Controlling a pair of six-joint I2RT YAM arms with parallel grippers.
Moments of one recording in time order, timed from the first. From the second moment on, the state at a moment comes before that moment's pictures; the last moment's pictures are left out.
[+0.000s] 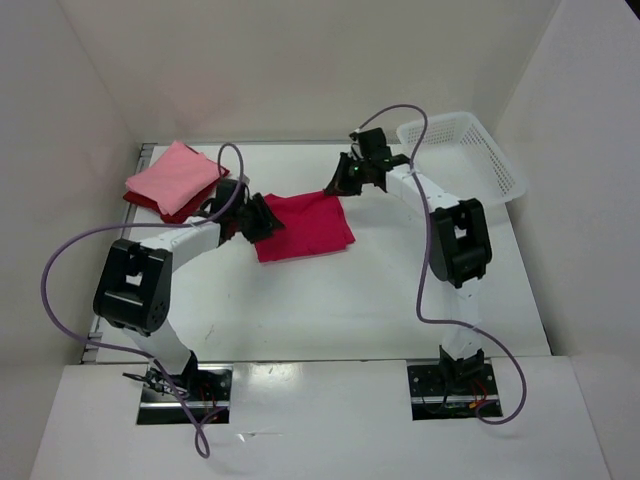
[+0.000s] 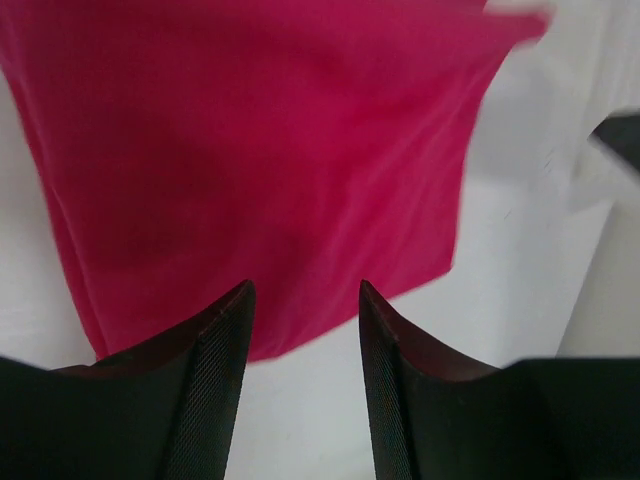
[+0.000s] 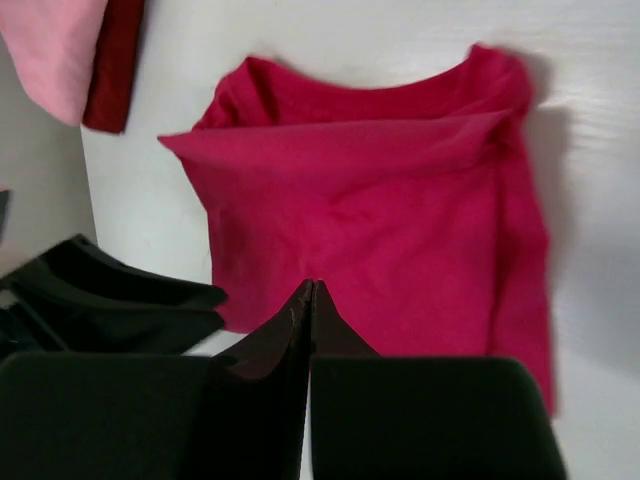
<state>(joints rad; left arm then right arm) -0.23 1.67 1.04 -0.11 0.25 -0.80 0.35 2.09 1.72 -0.40 -0.42 0.61</state>
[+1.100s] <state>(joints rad) -0.15 1.62 0.85 -0.12 0.23 -0.78 0.39 2.37 1.99 -0.42 -0.59 0.64</state>
